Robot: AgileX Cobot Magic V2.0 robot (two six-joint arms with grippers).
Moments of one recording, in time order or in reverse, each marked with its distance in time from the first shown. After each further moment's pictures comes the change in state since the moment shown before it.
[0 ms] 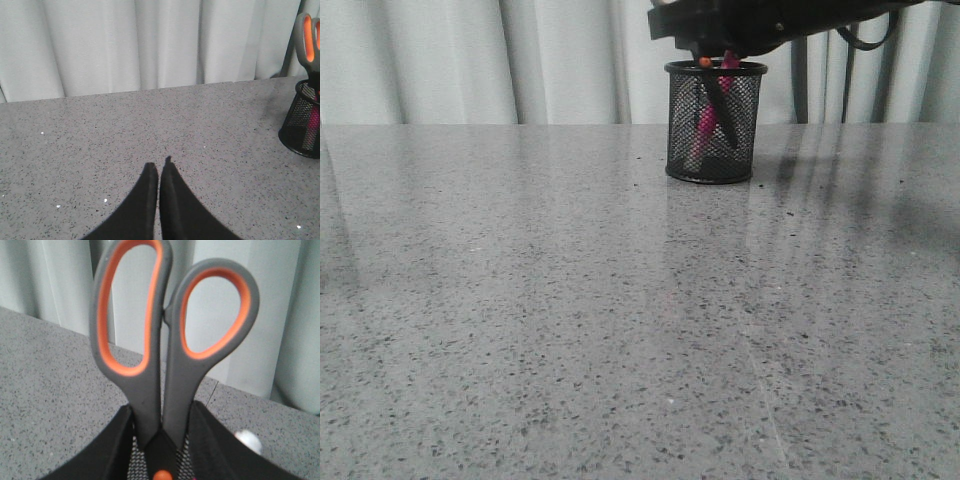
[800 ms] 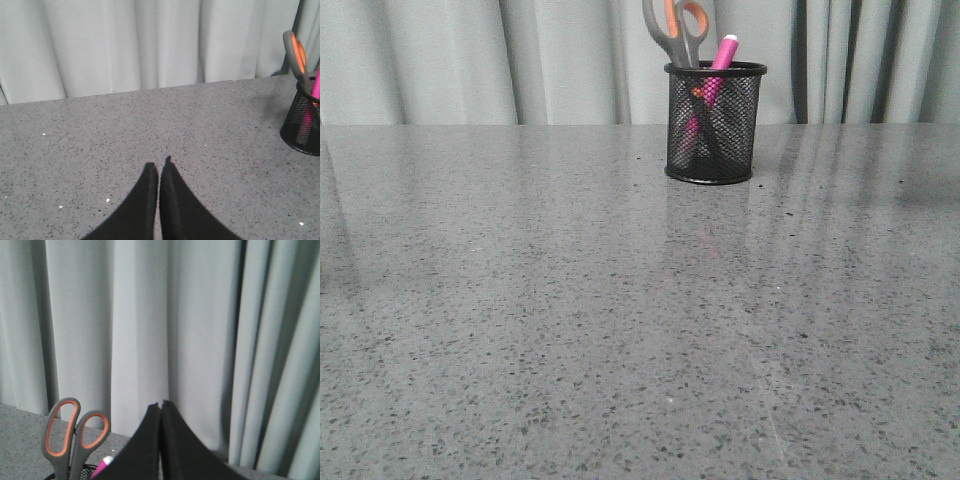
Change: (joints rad) left arm 0.000 0.000 0.000 0.004 0.000 0.014; right arm -0.165 -0.568 0.264 0.001 0.065 0.002
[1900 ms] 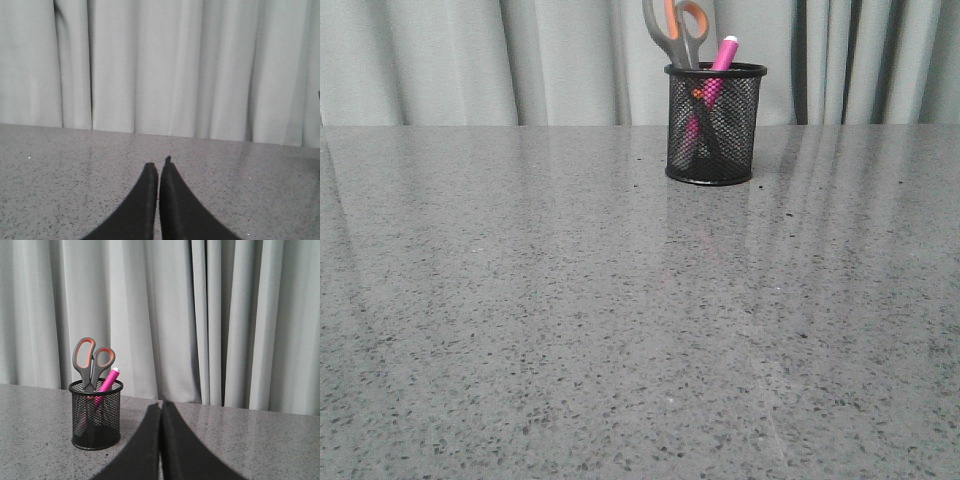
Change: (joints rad) left arm 0.000 -0.769 0.510 -0.425 -0.254 0.303; right arm -0.035 -0.987 0.789 0.050 0.048 0.000
